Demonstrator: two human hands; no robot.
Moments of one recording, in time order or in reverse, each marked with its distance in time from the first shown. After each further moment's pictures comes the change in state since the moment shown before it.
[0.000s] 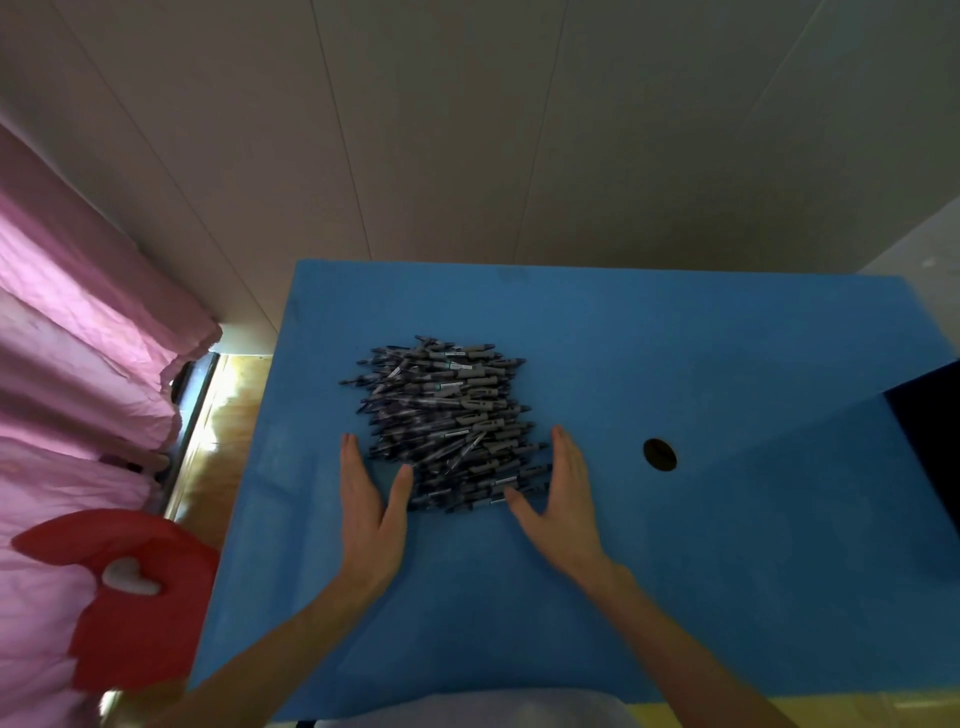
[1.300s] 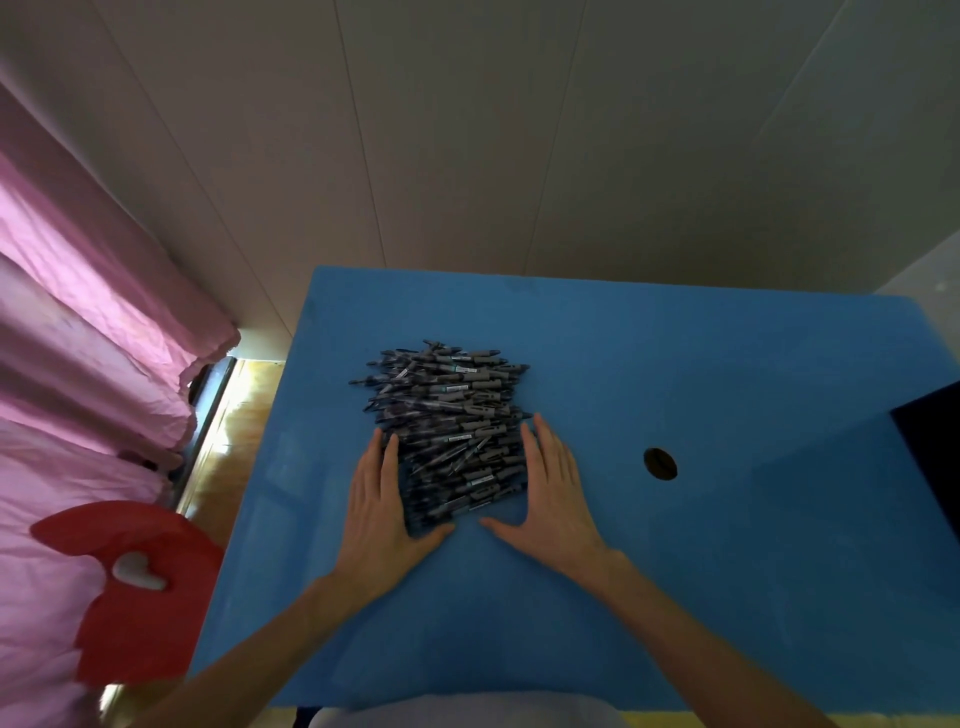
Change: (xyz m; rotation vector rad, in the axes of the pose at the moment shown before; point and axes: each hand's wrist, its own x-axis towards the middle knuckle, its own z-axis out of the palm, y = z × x) left_hand -0.003 -0.011 -0.005 0.588 -0.101 0.355; right_hand 0.008 -0.009 -0.008 -0.358 -0.109 -0.322
